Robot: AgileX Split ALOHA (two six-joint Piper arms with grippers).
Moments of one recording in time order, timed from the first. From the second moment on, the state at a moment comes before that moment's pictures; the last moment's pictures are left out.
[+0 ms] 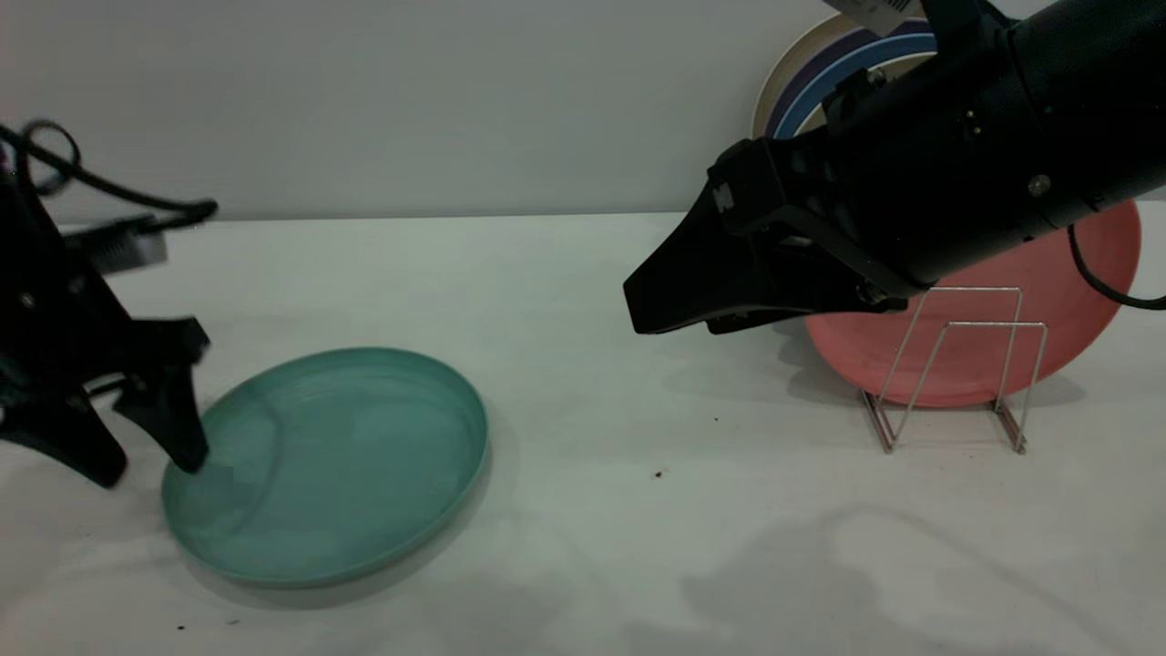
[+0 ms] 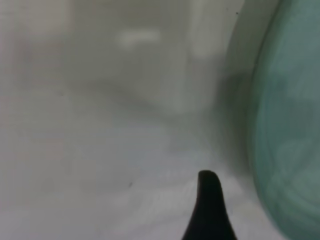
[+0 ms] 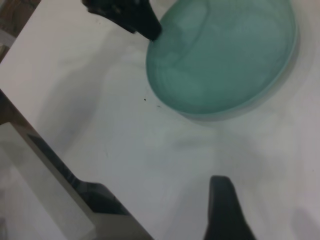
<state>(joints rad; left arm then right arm) 0.06 2.16 -1.14 -0.36 0.54 0.28 0.49 1.59 -0.72 1.58 0.47 -1.39</state>
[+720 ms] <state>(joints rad) 0.06 2.26 -1.14 -0.58 0.47 0.47 0.38 1.59 -0.72 1.58 0.49 -1.31</state>
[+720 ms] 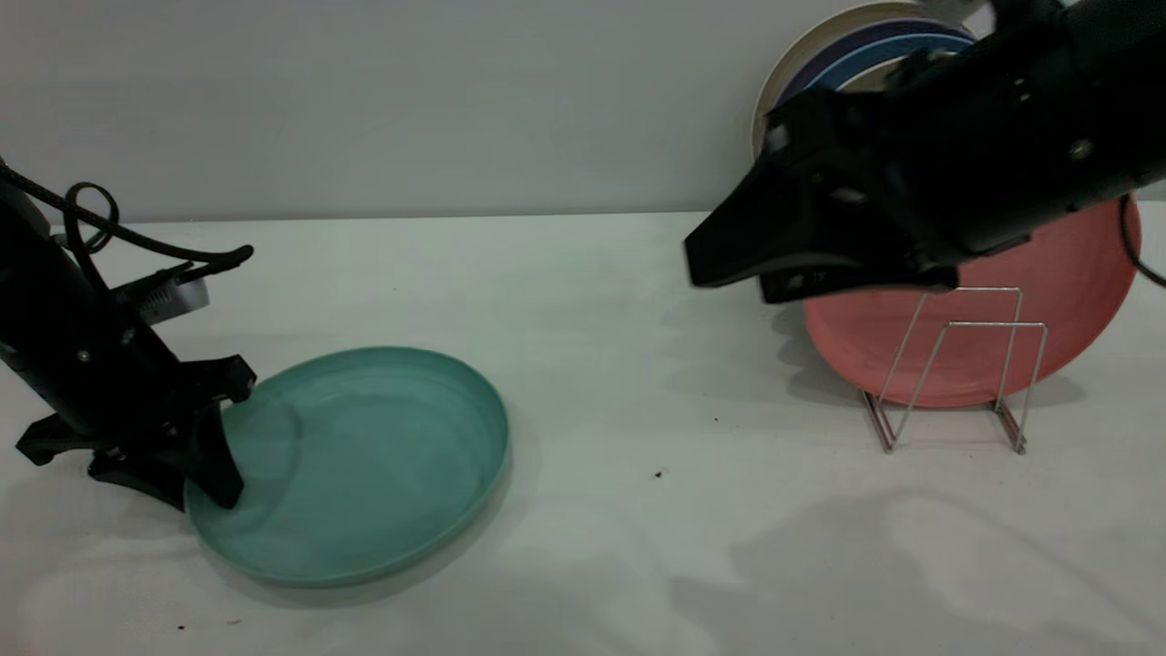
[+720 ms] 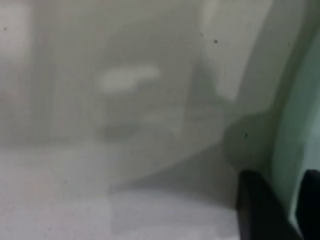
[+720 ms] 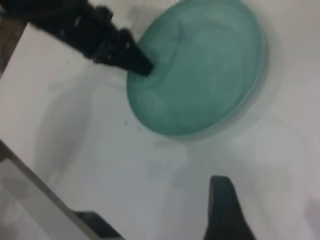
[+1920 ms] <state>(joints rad) 0.06 2.04 -1.14 -0.95 0.78 1.09 0.29 2.08 -1.21 1.34 0.89 -1.10</state>
